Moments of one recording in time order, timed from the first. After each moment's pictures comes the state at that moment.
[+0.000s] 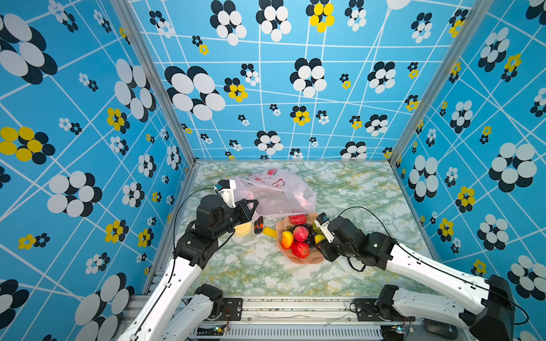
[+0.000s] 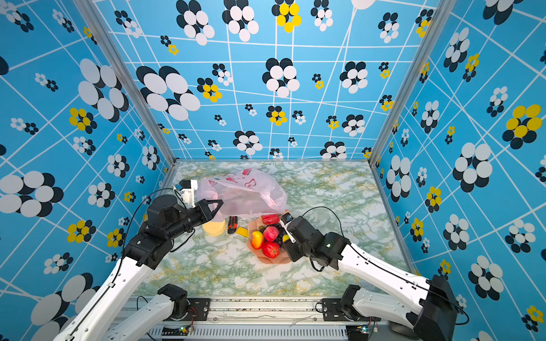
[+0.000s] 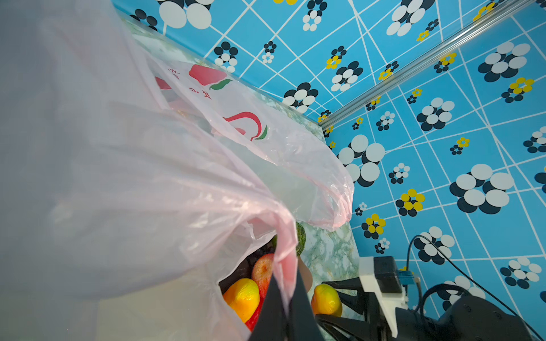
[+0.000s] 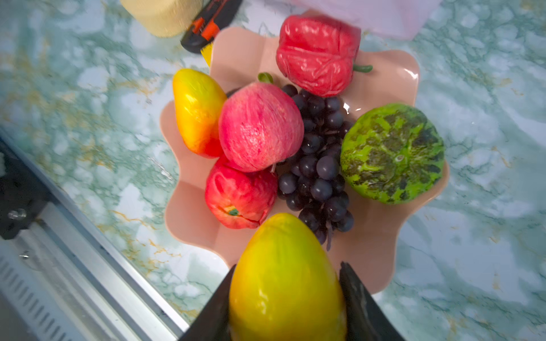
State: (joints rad) left arm -0.35 0.82 0.86 -0.35 0.32 -0.77; right arm 0.89 1.03 0.82 -0.67 0.08 0.27
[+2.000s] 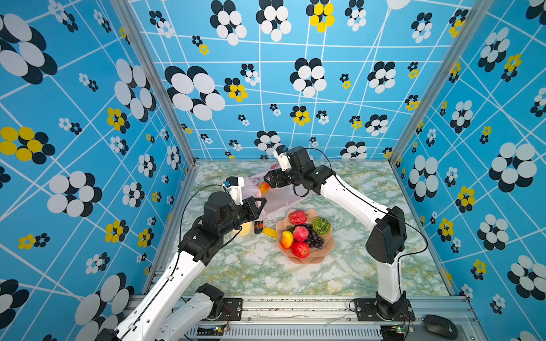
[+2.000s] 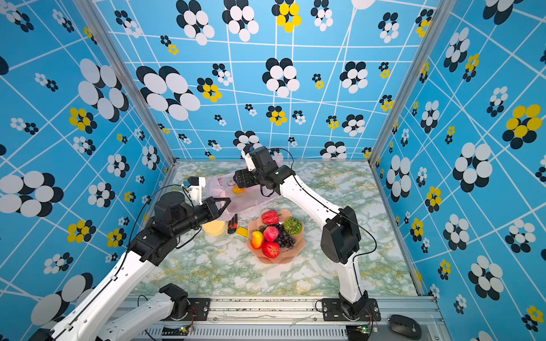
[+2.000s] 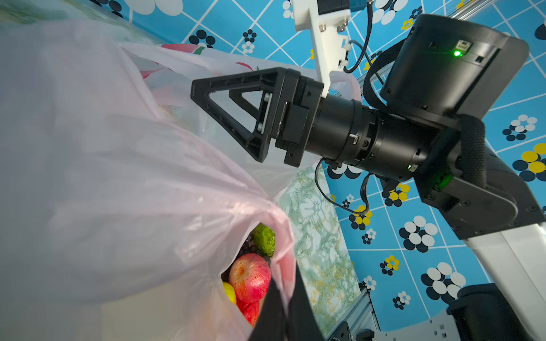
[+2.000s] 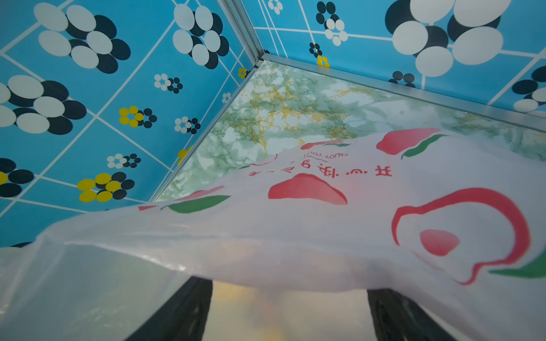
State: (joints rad) left arm -0.45 0.88 0.90 -0.32 0.29 -0.80; right arm 0.71 2.03 1.96 -0.55 -0.15 0.28
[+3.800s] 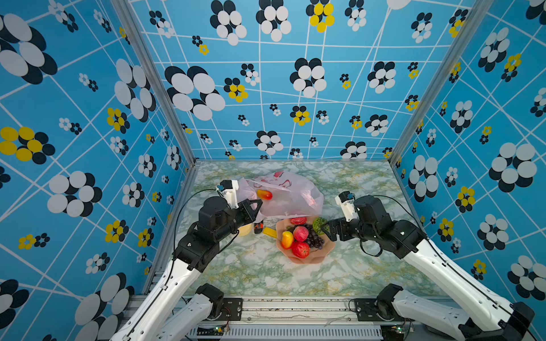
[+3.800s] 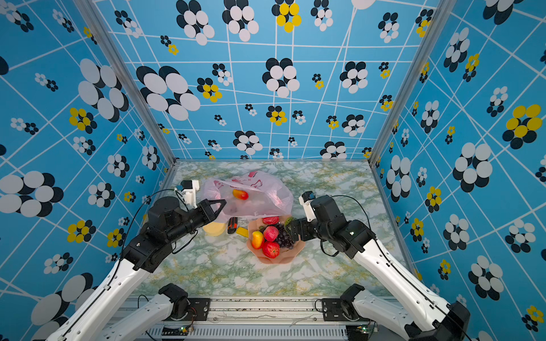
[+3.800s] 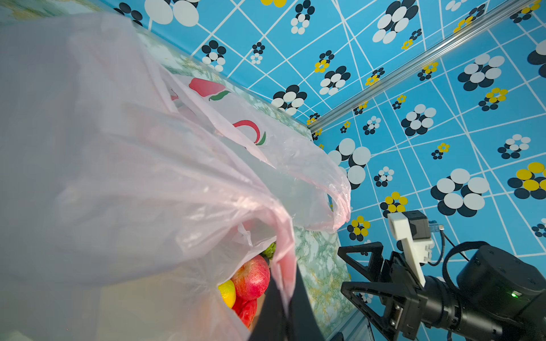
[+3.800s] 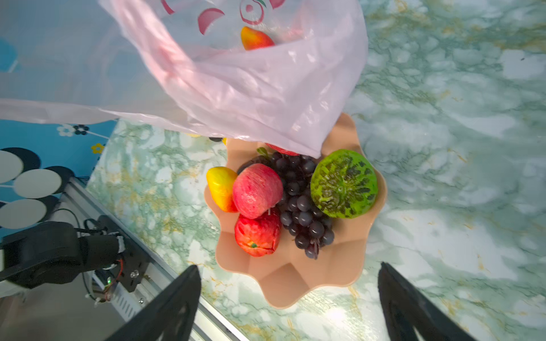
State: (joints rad) left arm -0.46 0.81 0.88 -0.35 0.23 -0.85; right arm 0.63 1.03 0.99 -0.78 -0.08 0.34
